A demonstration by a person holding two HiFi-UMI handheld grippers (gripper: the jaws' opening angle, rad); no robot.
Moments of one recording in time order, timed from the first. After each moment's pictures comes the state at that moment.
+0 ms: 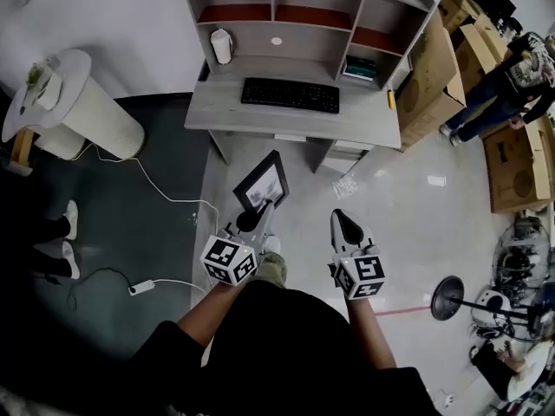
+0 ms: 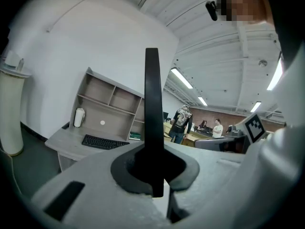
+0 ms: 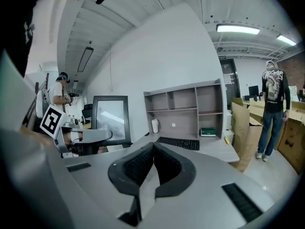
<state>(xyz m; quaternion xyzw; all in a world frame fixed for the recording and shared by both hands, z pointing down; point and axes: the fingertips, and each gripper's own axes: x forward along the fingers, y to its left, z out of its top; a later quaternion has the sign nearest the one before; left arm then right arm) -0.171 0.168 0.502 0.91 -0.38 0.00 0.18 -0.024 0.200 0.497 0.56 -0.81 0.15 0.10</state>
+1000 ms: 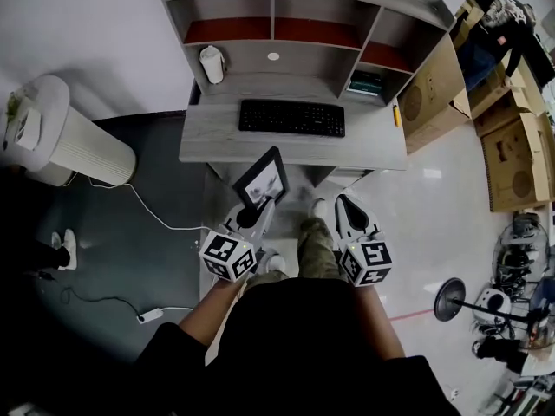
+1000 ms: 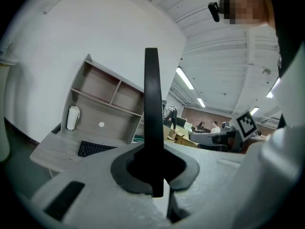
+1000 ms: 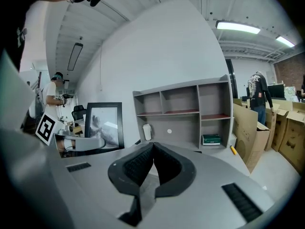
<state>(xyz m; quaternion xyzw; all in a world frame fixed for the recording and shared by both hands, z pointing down) -0.194 0.000 0.515 0.92 -0.34 0.00 0.20 -0.040 0.019 0.493 0.59 -0.79 0.15 0.09</state>
